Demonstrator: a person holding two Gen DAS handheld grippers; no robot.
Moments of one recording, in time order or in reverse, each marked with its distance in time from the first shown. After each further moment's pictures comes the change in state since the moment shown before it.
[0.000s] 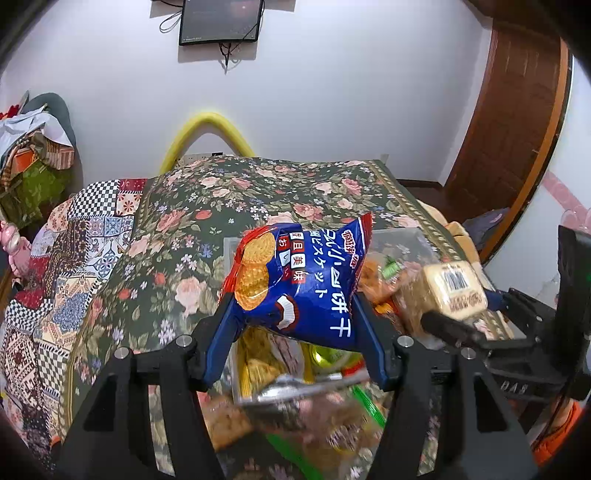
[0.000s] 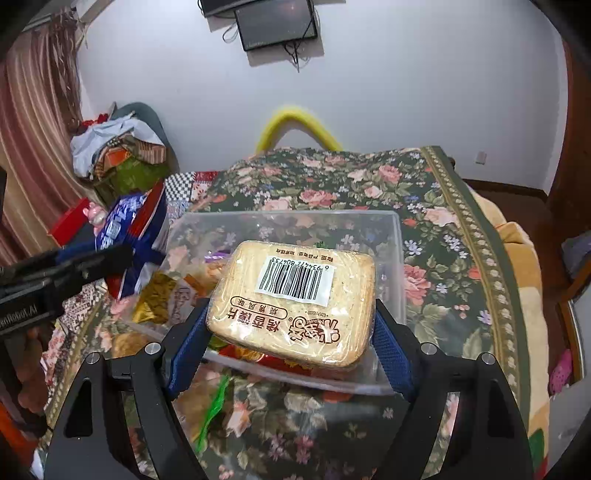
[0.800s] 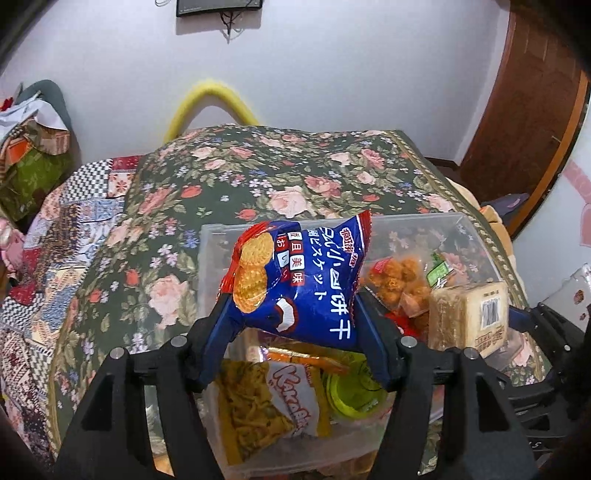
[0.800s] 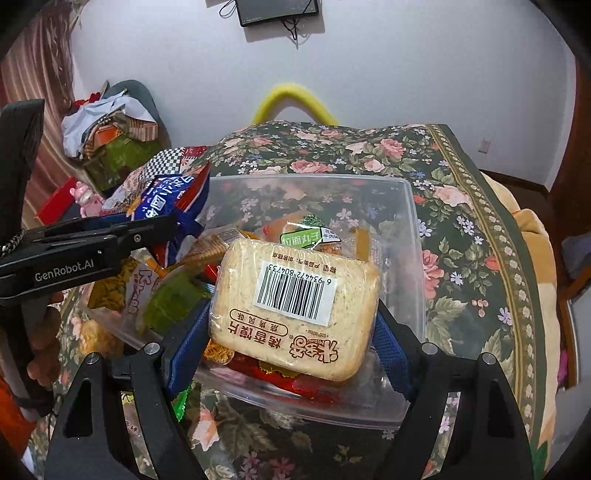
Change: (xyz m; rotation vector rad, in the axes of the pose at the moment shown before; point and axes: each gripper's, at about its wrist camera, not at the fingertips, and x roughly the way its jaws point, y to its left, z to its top) left arm 0.075 0.003 0.005 -0.005 0.102 0.047; right arm 0.029 -0.008 -0.003 -0.029 0.074 -0.020
